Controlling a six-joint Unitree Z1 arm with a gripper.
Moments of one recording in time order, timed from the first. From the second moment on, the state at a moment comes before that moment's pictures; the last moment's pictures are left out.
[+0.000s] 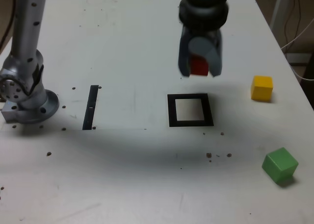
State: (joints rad) arm -0.06 1.97 -1.60 1.19 0.16 0.08
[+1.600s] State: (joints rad) arm -0.25 1.97 -1.40 1.04 0.20 -0.18
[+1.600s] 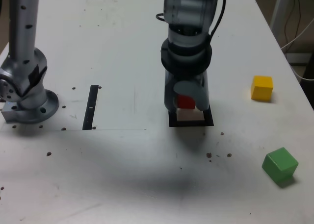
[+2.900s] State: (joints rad) arm -0.23 2.04 -1.42 1.06 0.22 -0.12
